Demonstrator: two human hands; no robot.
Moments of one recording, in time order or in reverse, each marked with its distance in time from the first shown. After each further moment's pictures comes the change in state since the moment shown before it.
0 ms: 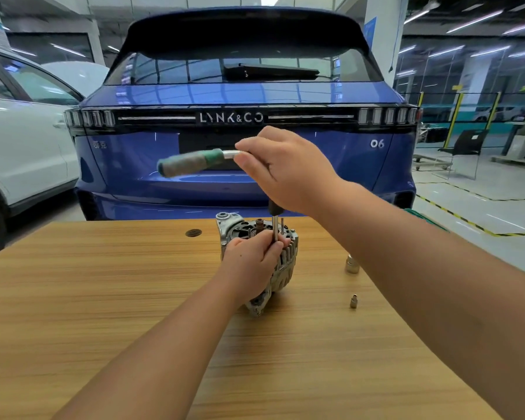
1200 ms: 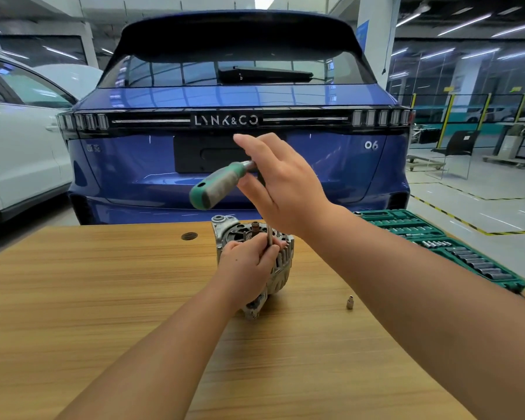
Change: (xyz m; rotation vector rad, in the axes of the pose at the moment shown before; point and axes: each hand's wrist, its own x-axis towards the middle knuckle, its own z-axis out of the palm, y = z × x) left_hand 0.002 -0.007 0.004 0.014 0.030 -0.006; right_hand -0.016 0.000 0.023 0.081 0.279 -0.125
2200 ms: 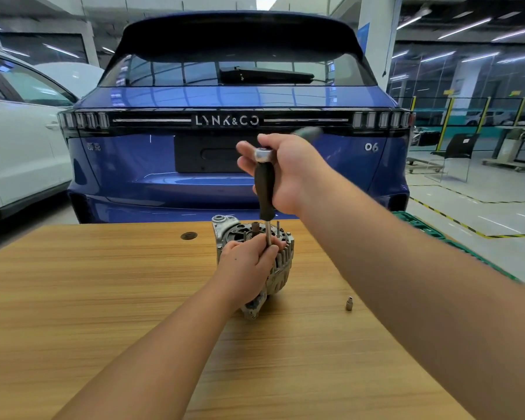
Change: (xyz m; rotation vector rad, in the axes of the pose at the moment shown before) left_hand 0.001 -0.001 -0.002 -0.016 -0.053 -0.060; right_hand 0.044 -0.005 -0.012 1.356 -0.032 1.372
